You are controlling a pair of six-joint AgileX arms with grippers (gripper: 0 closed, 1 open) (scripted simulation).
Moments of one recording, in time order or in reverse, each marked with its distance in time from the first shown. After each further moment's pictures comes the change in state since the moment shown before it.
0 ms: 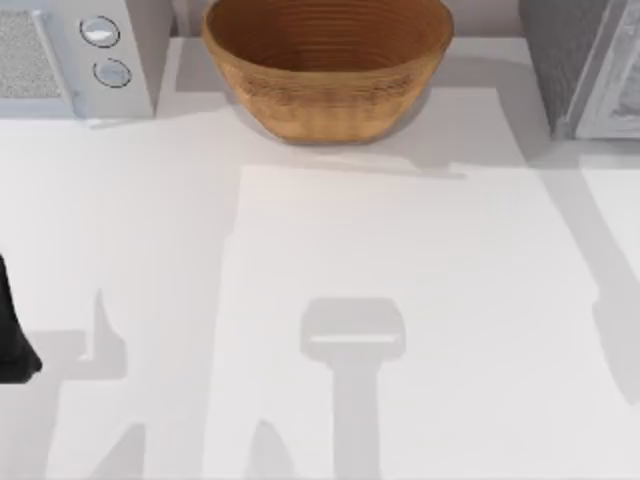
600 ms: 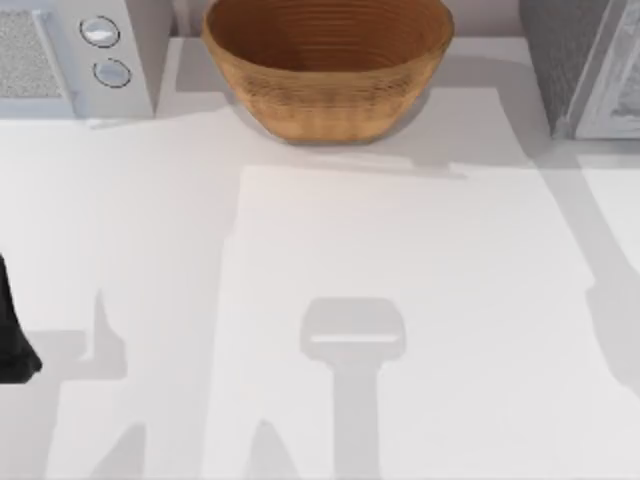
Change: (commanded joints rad) left arm 0.000 0.000 0.000 0.000 0.000 0.000; right arm -0.013 0.080 0.096 -0.017 -0.012 0.000
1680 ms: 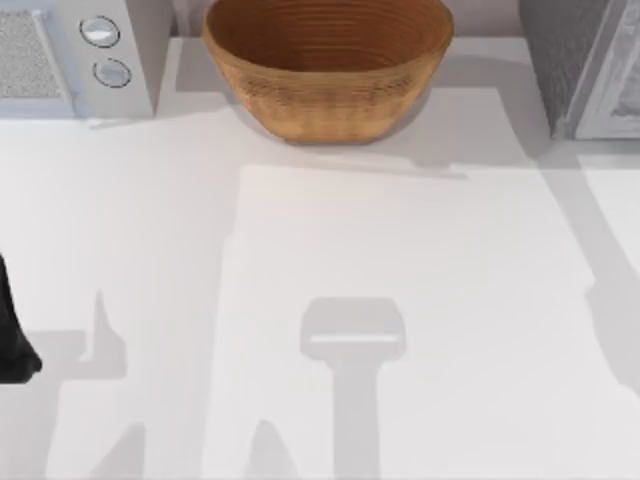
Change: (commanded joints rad) left arm 0.000 0.000 0.000 0.000 0.000 0.000; right arm 0.000 0.000 0.000 0.000 0.000 0.000
